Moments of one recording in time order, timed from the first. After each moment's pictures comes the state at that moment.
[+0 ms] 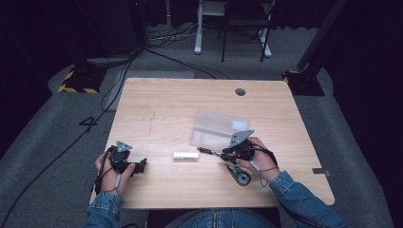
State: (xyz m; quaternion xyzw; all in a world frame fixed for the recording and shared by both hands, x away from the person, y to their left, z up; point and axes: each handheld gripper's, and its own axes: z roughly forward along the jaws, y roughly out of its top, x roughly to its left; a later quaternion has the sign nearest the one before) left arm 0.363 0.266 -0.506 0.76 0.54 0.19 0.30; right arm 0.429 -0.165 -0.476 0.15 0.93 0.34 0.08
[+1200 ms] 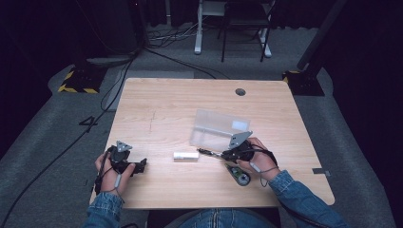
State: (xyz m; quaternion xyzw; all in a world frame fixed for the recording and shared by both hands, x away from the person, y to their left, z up) left arm 0.363 0.267 -0.506 0.76 0.54 0.19 0.30; right arm 0.428 -0.165 -0.478 0.13 0.94 0.32 0.09
